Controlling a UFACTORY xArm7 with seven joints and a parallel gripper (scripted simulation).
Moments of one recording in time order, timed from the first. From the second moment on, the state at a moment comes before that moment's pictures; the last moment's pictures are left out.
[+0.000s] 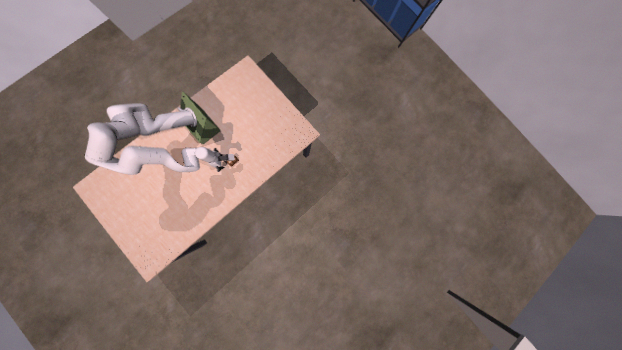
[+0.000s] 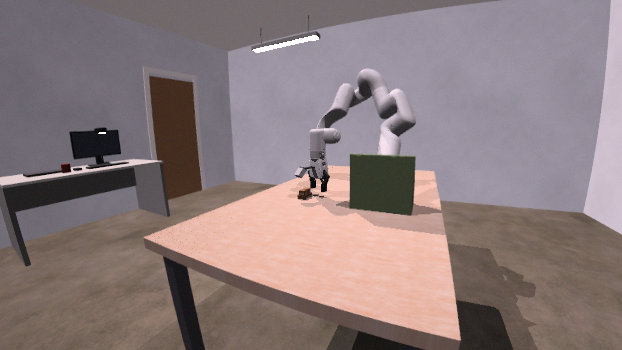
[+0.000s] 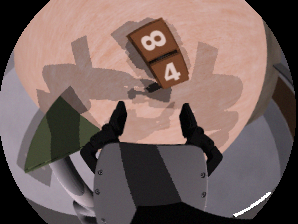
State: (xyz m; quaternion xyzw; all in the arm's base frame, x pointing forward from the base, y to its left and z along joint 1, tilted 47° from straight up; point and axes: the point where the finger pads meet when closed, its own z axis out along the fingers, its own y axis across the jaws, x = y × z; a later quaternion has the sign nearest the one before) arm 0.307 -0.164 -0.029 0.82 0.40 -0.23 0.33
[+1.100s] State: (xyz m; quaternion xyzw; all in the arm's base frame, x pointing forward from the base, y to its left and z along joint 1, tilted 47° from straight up) arm 0.309 -0.120 -0.031 0.85 0.35 -0.21 0.35
